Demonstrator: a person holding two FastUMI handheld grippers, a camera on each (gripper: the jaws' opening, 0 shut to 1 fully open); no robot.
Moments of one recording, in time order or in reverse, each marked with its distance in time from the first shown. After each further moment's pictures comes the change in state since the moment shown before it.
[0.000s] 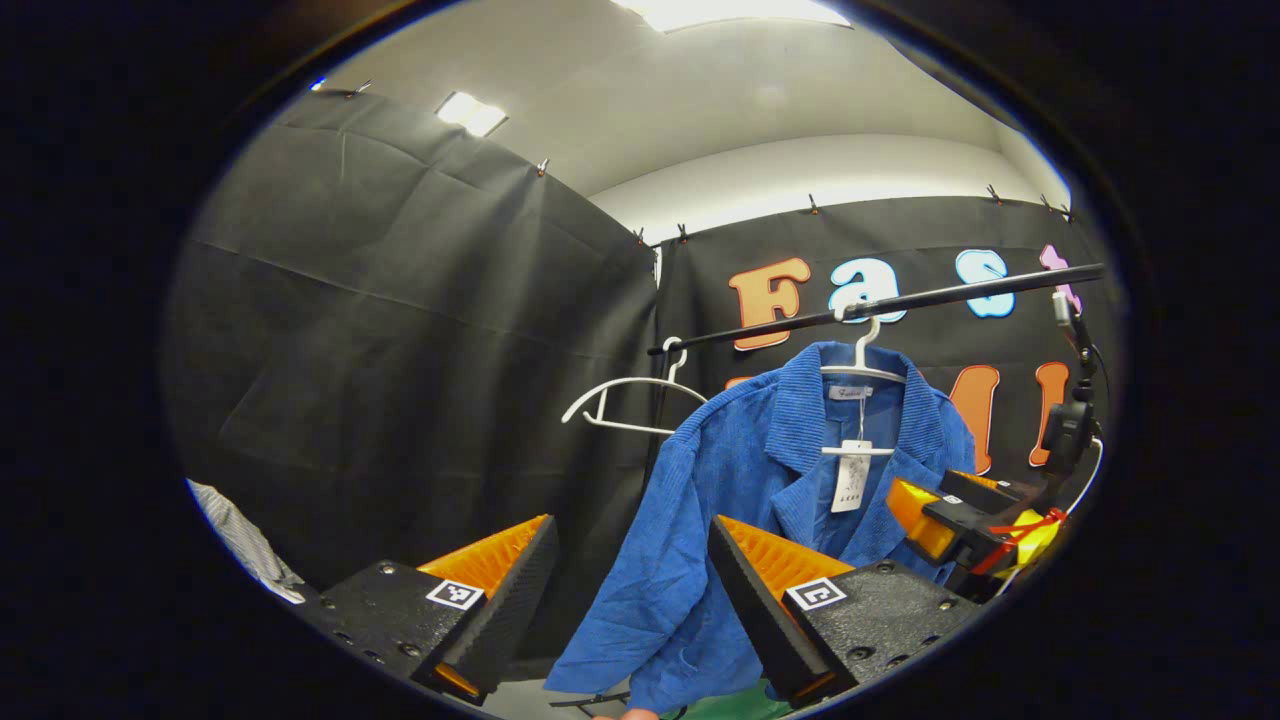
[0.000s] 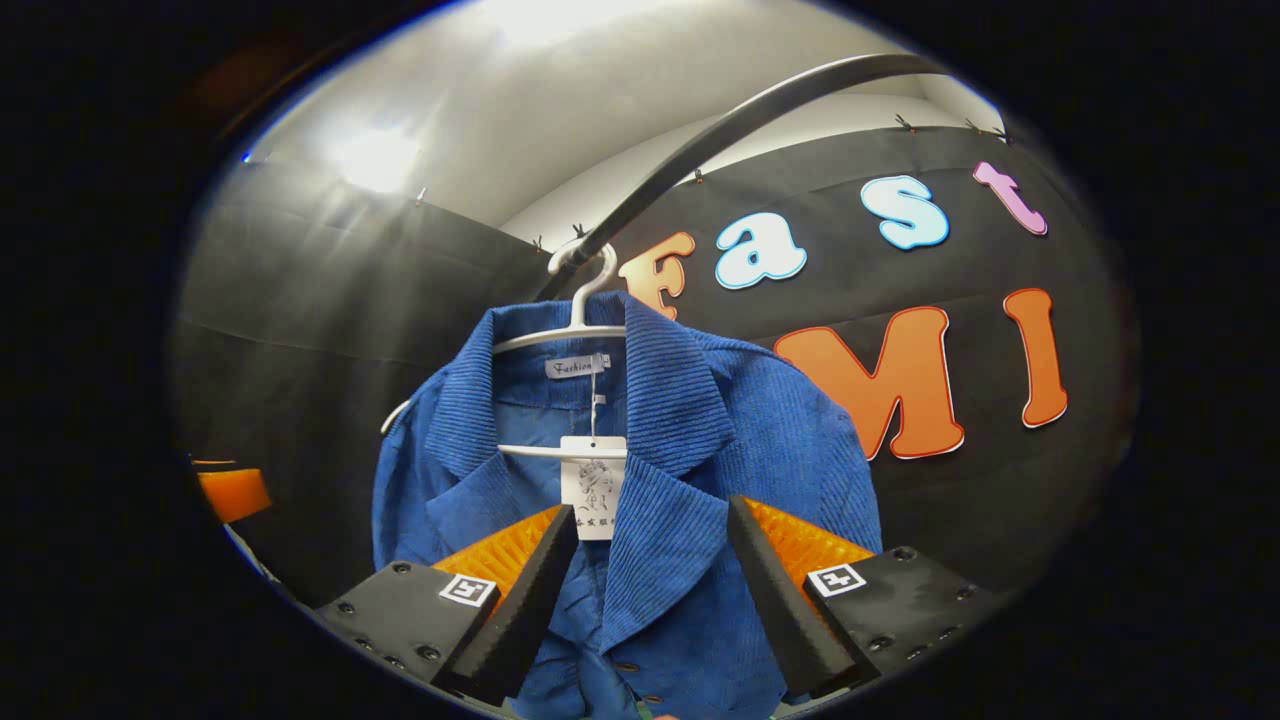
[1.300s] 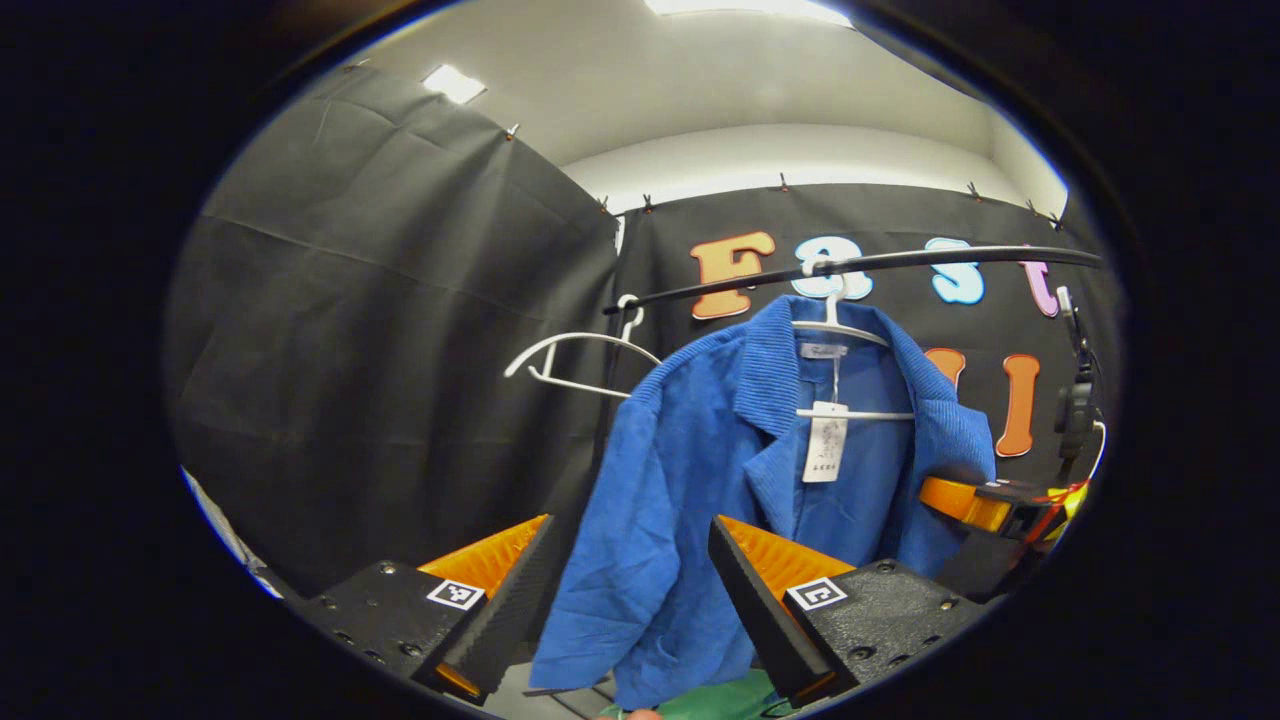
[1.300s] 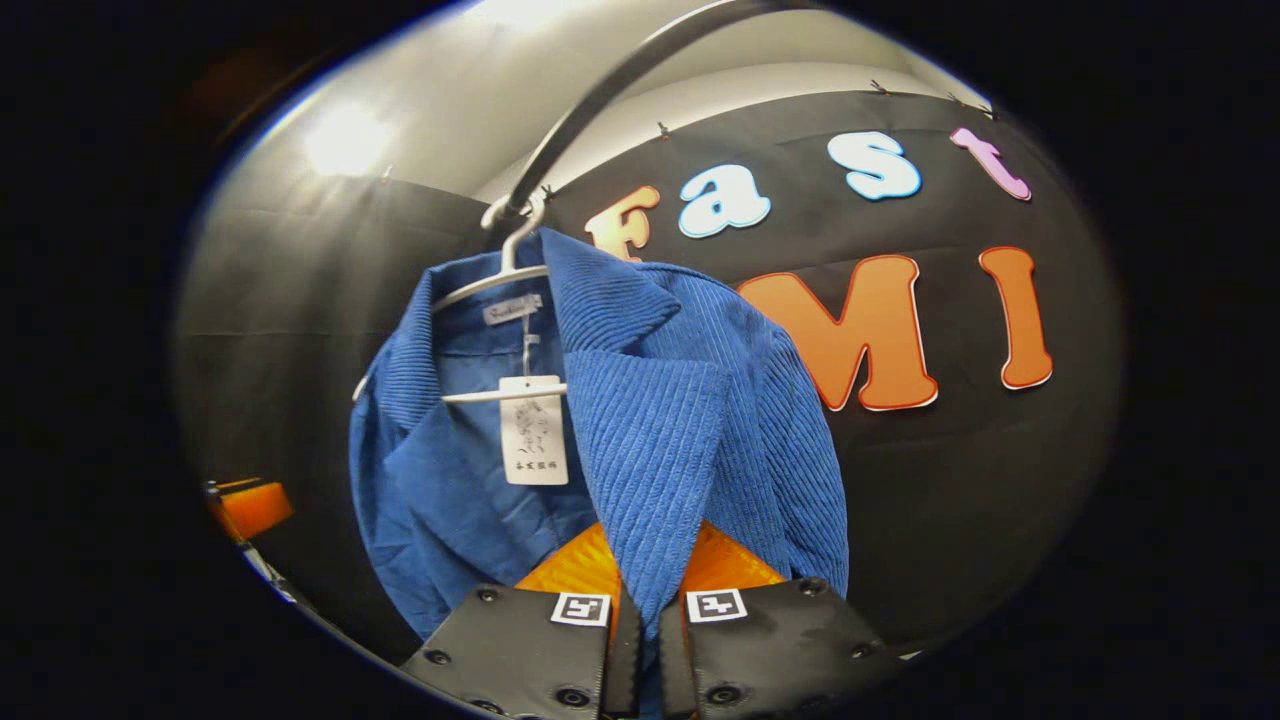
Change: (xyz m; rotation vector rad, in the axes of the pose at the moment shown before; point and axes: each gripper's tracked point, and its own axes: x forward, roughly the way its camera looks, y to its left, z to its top) left arm 0.029 -0.063 -0.053 -0.063 0.085 -0.200; right arm -0.052 -0.053 -0.015 0.053 0.117 0.051
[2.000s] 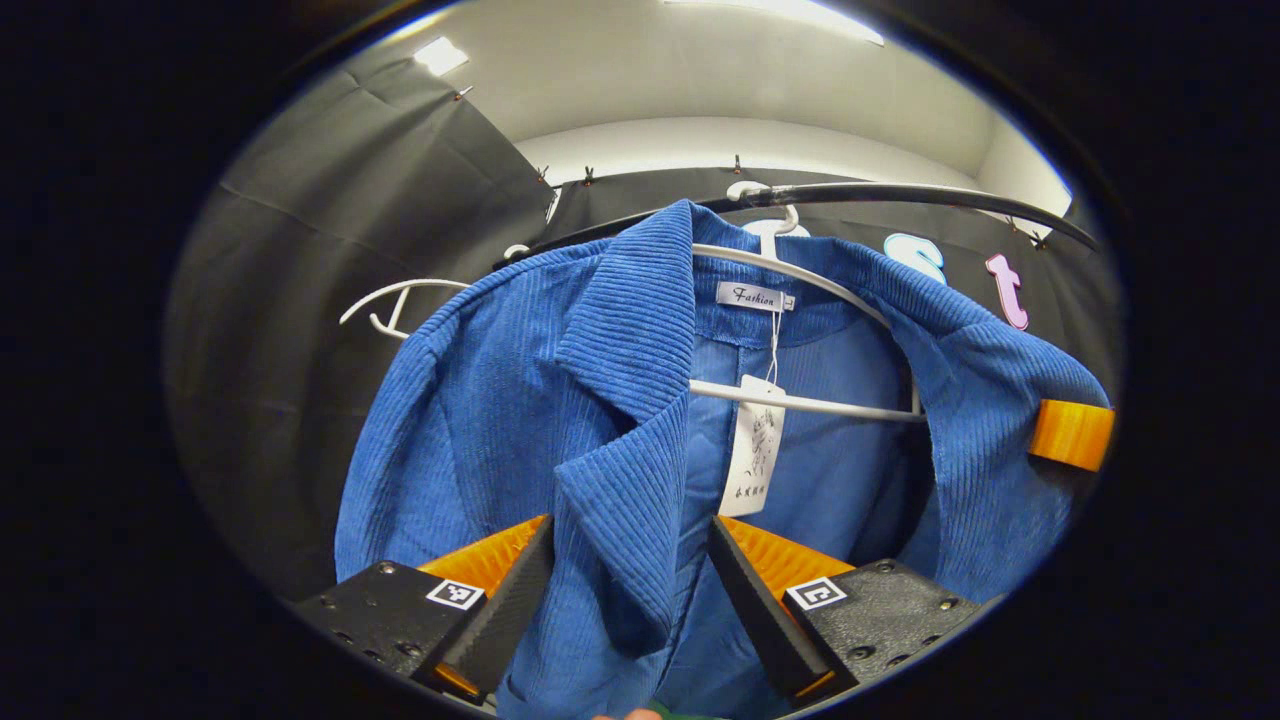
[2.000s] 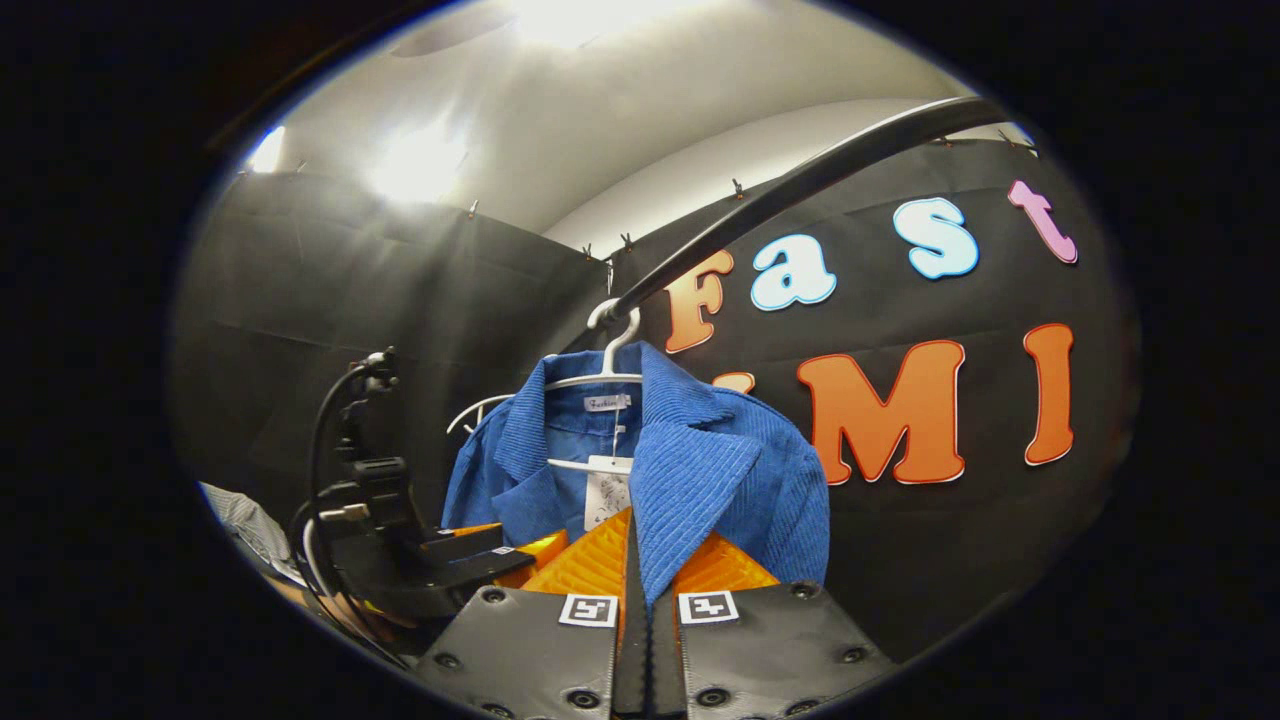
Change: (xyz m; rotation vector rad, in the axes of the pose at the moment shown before) left arm 0.108 -0.098 -0.027 -0.063 -0.013 -0.144; right arm -0.063 0.041 0.064 -0.087 -0.106 0.196
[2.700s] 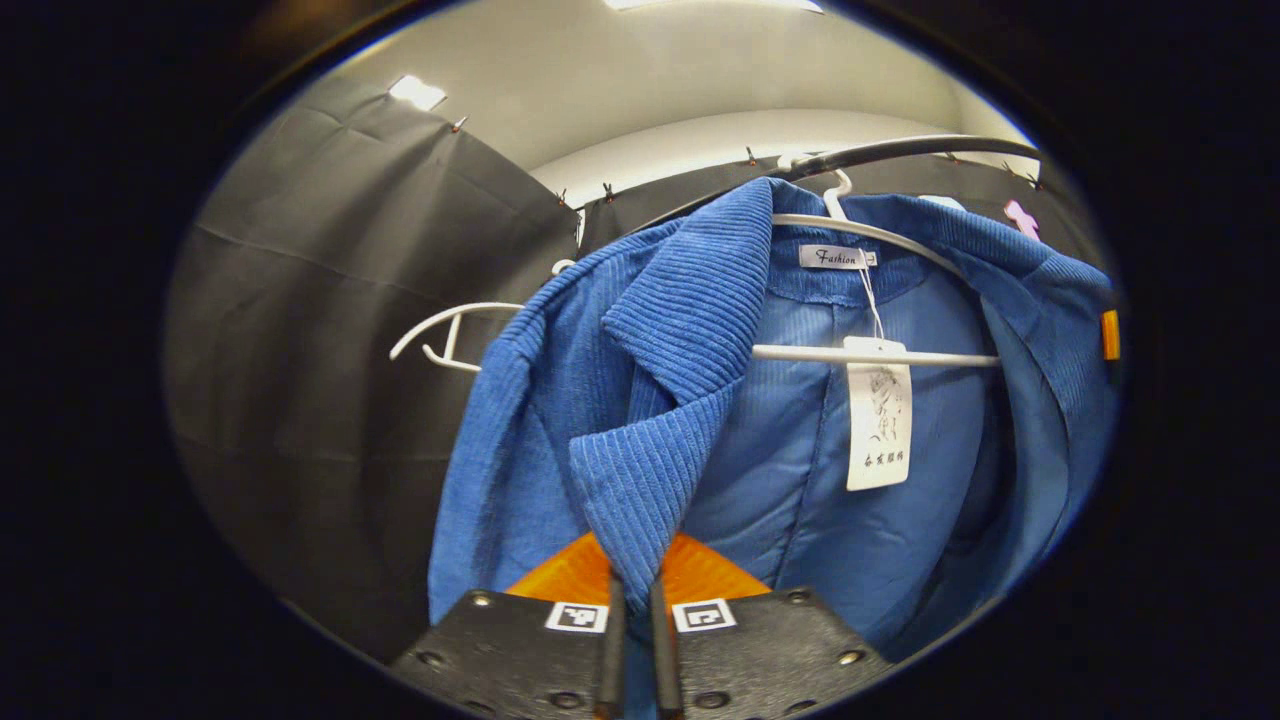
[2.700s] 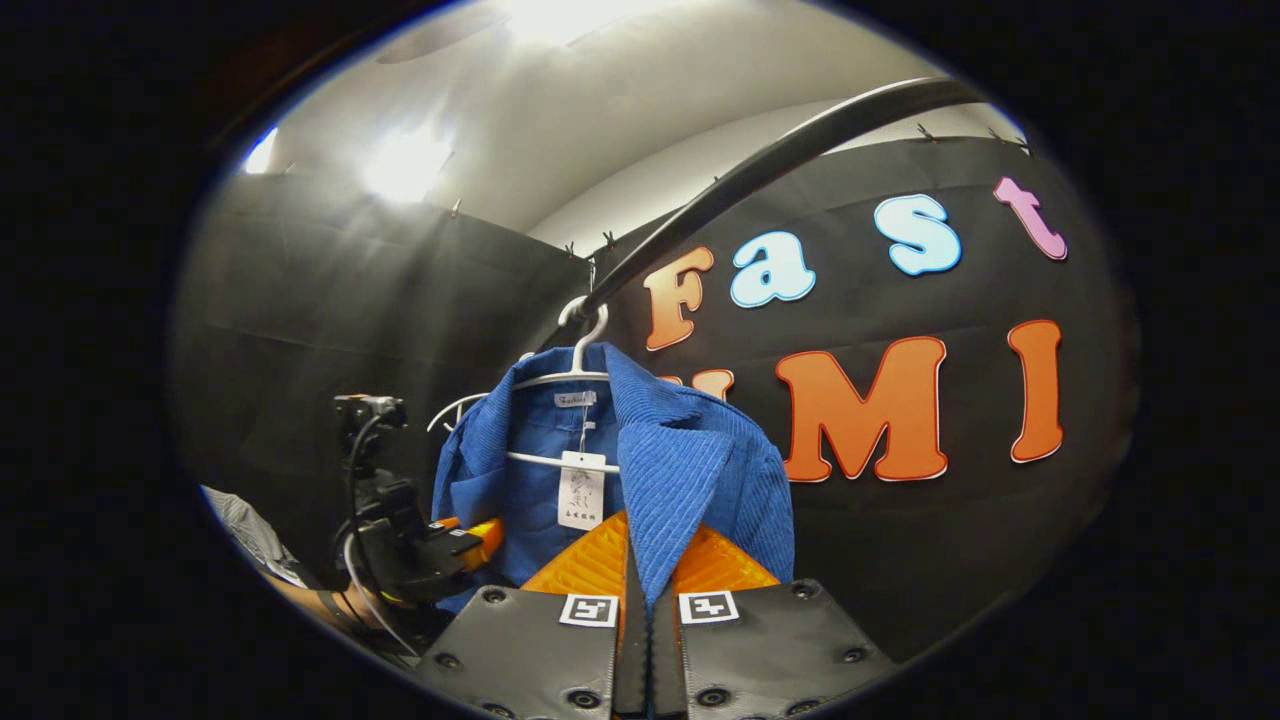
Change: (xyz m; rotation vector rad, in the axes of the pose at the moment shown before) left arm -0.006 0.078 -0.006 0.208 -0.029 0.154; right arm -0.005 -0.040 -0.001 -0.005 0.008 -0.080
